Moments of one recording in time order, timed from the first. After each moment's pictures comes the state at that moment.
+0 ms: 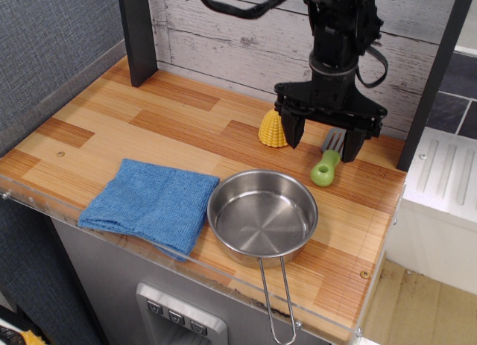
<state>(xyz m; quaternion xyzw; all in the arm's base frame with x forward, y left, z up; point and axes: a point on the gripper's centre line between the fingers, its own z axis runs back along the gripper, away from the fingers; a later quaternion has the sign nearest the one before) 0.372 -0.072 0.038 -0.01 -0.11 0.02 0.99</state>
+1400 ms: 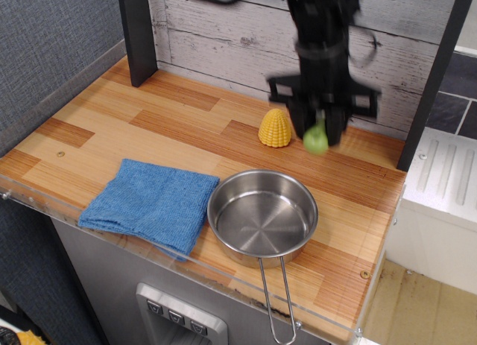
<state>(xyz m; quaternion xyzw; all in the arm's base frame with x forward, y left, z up) 0.360 -0.064 0.072 -0.07 -0.11 0.02 0.99</state>
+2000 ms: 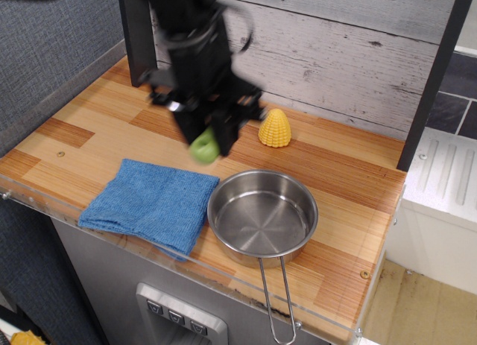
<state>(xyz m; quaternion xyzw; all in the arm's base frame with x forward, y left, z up) 0.268 0.010 0.087 -0.06 -0.09 0.04 0.99</state>
